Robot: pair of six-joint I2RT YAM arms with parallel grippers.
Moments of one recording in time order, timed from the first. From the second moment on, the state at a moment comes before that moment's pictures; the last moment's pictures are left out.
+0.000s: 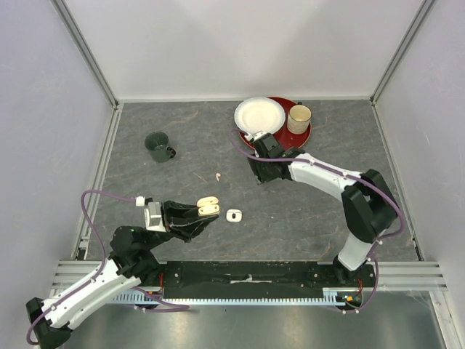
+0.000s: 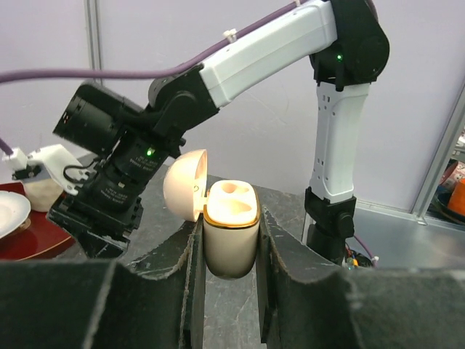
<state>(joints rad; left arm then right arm) -0.87 0.24 0.16 0.57 0.31 -0.27 0.67 1.70 1.21 -0.47 0.17 0.19</state>
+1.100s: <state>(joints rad) -0.87 0.16 0.16 0.45 0.28 -0.22 0.55 1.98 1.33 -0.31 0.08 0.07</state>
